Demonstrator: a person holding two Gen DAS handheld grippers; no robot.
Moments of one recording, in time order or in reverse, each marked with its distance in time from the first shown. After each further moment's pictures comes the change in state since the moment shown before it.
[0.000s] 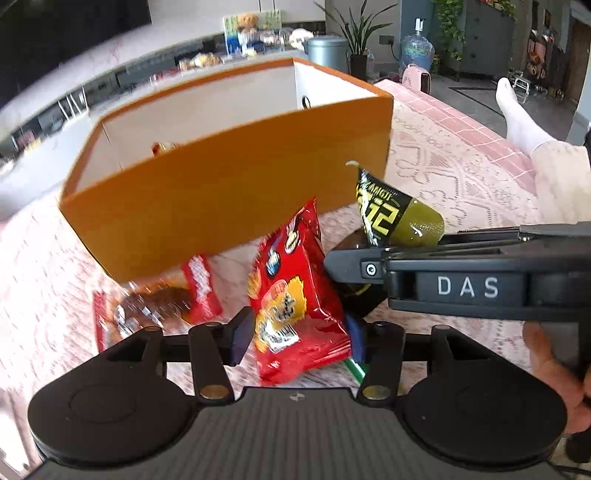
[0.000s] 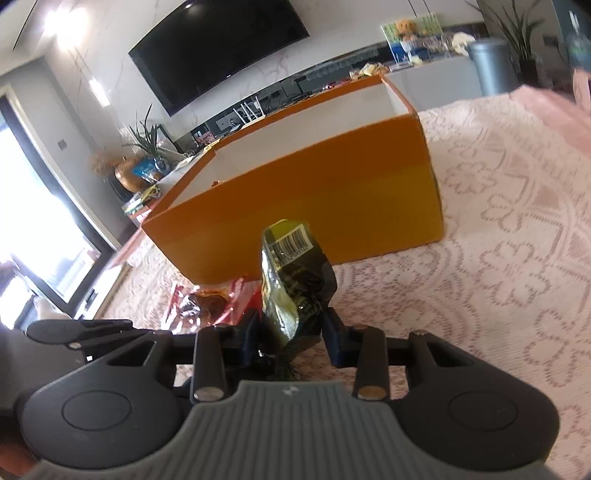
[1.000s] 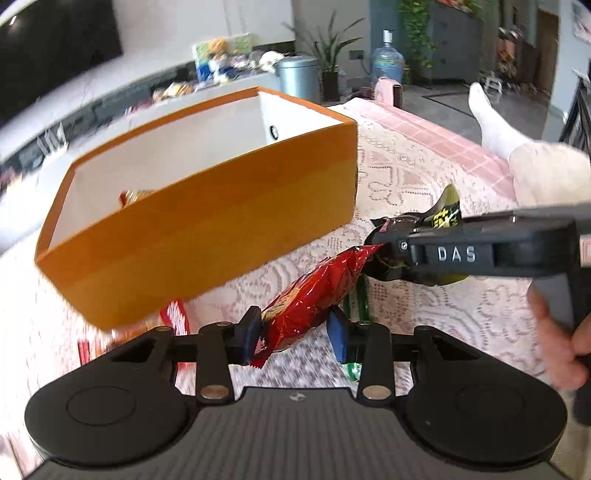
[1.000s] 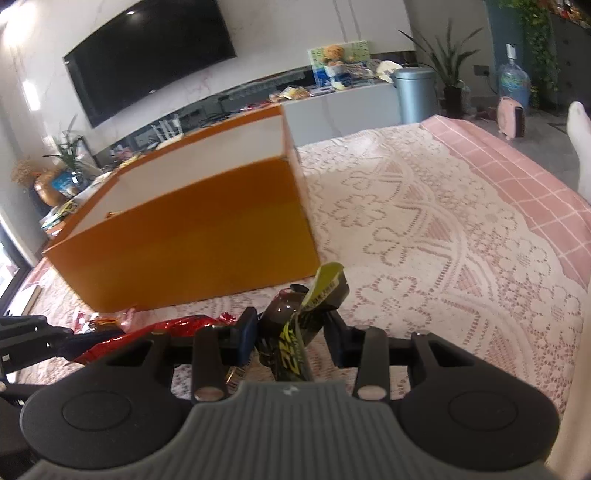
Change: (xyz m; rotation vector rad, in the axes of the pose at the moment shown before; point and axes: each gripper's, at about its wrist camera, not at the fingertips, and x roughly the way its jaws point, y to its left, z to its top) left arm -0.005 -0.009 0.009 0.049 -0.054 -0.074; right arm -0.017 -0.027 0.013 -0.025 -0.081 -0.303
